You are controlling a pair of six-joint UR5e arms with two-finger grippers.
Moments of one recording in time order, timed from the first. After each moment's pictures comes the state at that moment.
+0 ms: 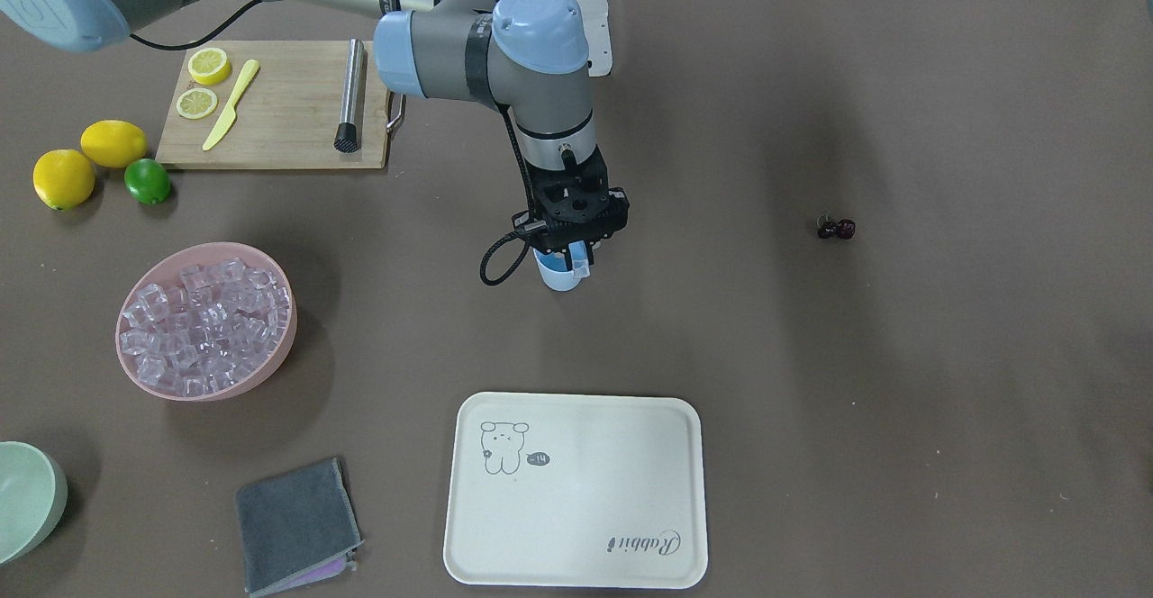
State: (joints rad) left arm -1.49 -1.50 -1.70 -1.90 -2.32 -0.06; right arm 0.52 -0.62 1.41 -1.44 1.75 1.04
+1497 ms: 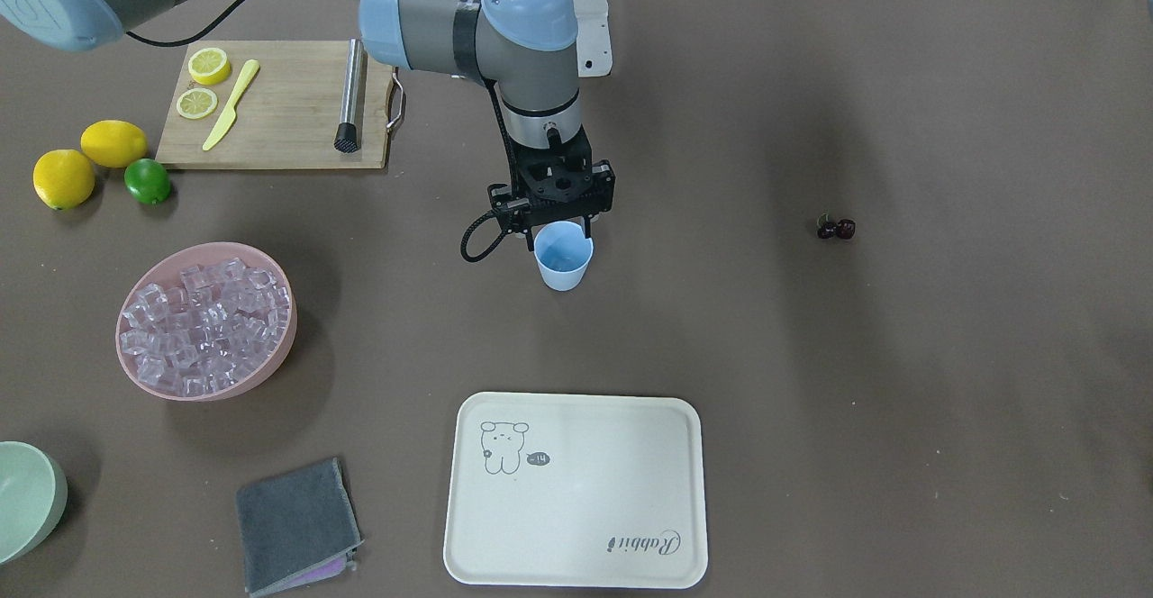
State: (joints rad) left arm -1.49 -1.51 -1.69 -1.93 -2.33 -0.06; right arm 0.51 -0.66 1.50 -1.54 1.75 1.03
